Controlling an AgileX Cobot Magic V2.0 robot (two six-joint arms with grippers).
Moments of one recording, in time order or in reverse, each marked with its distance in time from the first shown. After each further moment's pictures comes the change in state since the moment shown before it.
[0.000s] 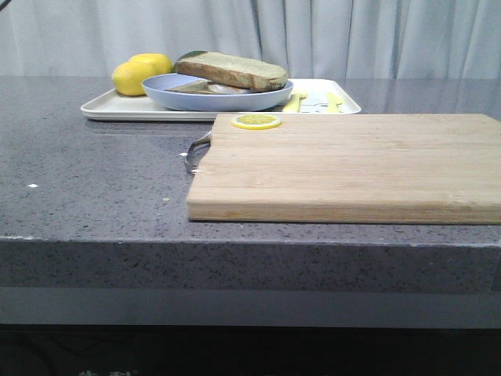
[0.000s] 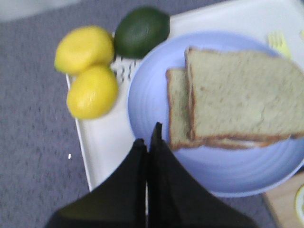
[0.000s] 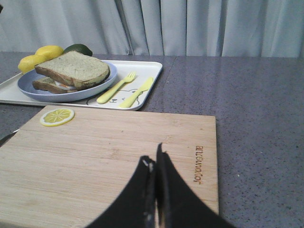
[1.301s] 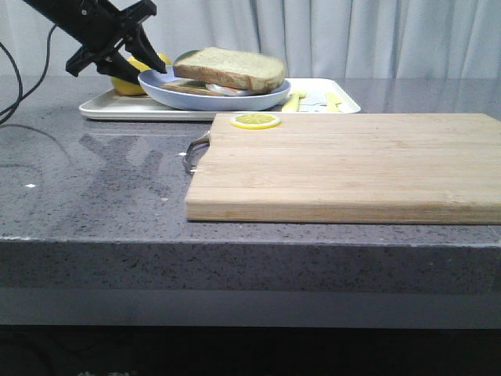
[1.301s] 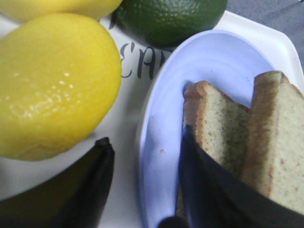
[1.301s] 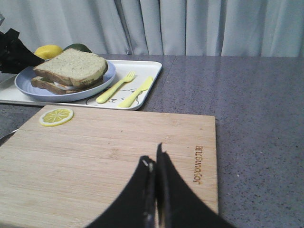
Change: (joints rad) left arm 0.236 0.404 -0.115 -0.700 -0.182 0.019; right arm 0.000 0.000 0.000 0.000 0.000 0.000
